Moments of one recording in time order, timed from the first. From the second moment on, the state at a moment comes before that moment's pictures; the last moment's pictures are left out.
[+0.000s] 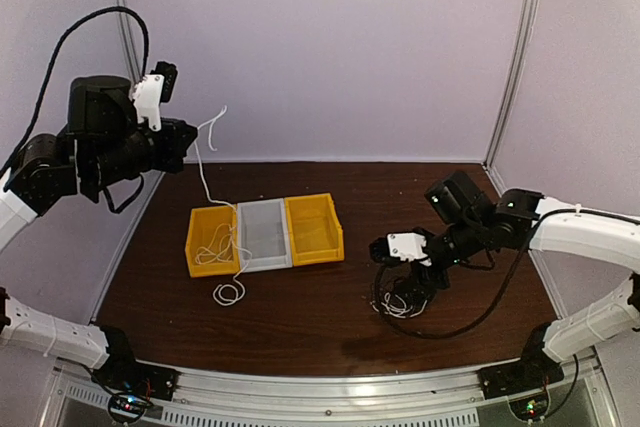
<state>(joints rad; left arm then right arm) -0.90 1.06 1.39 -0.68 -0.51 -0.25 0.85 1.27 0.96 -0.63 -0.34 -0.72</state>
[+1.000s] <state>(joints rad) -0.90 1.32 1.90 -0.63 -0.42 -0.14 0.54 1.27 0.81 -0.31 -0.58 -0.54</state>
